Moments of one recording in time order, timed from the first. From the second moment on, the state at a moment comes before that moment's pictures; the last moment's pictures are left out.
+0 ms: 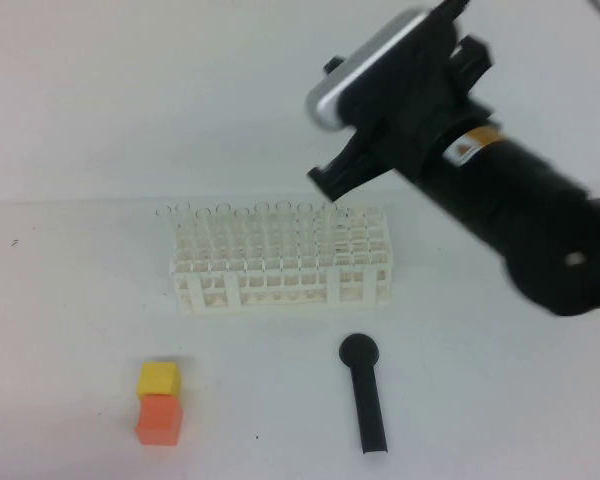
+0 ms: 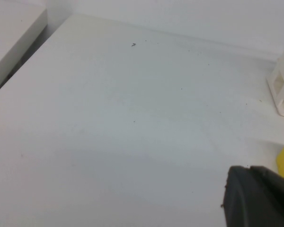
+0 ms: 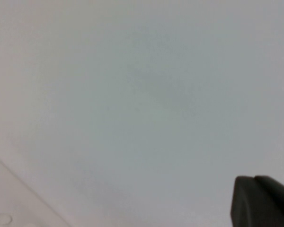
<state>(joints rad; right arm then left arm) 0.76 1.64 -1.14 0.55 -0.45 -0.95 0.07 -0.01 0.00 -0.03 0.33 -0.01</state>
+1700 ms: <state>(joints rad) 0.31 0.69 -0.79 1.66 -0.09 -1.93 0.07 -0.01 0.00 -0.03 0.33 -0.01</state>
